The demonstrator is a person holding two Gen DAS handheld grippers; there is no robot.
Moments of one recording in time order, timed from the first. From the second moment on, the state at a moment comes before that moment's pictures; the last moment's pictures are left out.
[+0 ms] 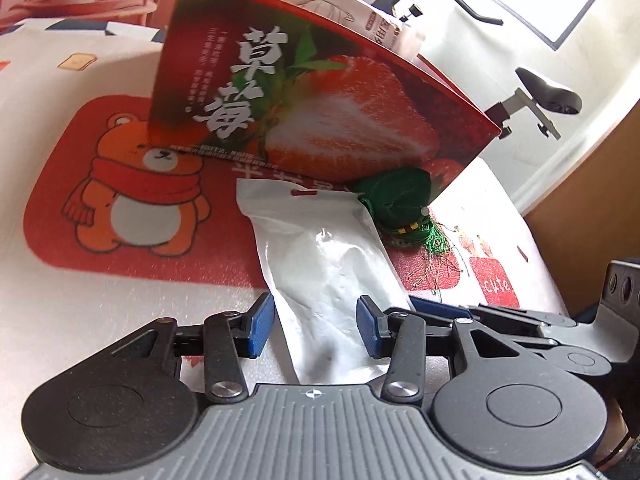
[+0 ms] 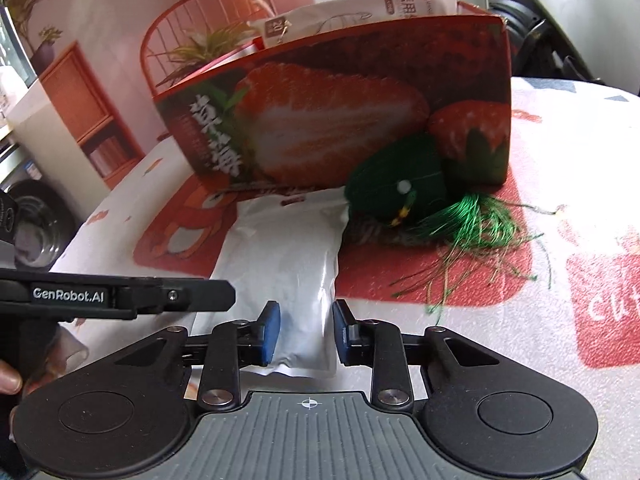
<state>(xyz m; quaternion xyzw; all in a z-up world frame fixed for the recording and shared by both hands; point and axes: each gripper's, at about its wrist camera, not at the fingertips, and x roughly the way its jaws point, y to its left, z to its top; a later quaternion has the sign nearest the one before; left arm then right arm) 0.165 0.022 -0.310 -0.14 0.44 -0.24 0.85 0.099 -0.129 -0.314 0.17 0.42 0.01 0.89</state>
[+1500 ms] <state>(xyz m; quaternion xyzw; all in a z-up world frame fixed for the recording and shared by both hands) 0.153 0.043 -0.193 -0.15 0.33 -0.29 0.88 0.101 -0.100 -0.198 0.00 0.28 0.06 0.96</state>
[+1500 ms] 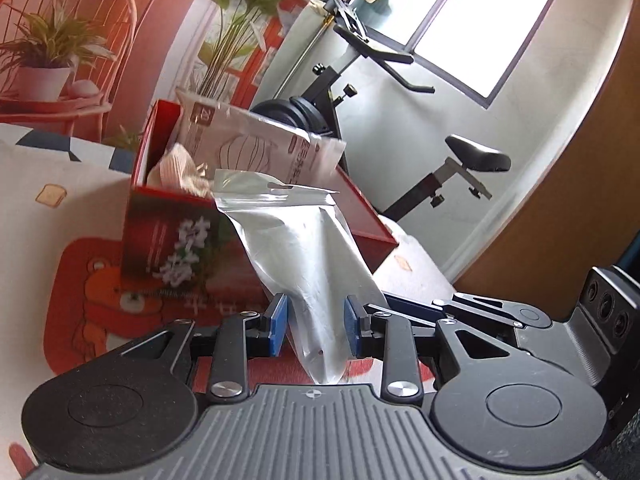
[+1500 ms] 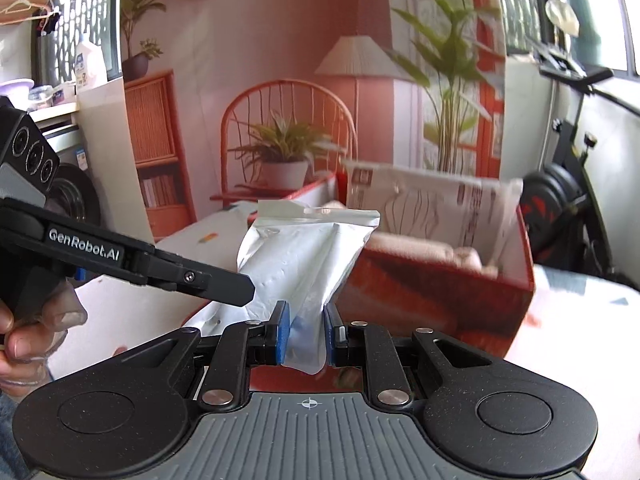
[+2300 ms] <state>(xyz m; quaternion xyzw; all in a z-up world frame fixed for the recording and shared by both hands) 0.303 0.029 -0.206 -0.13 0.36 -0.25 0.89 0.271 -0.118 -0.216 -0.01 0.33 0.05 0.94</state>
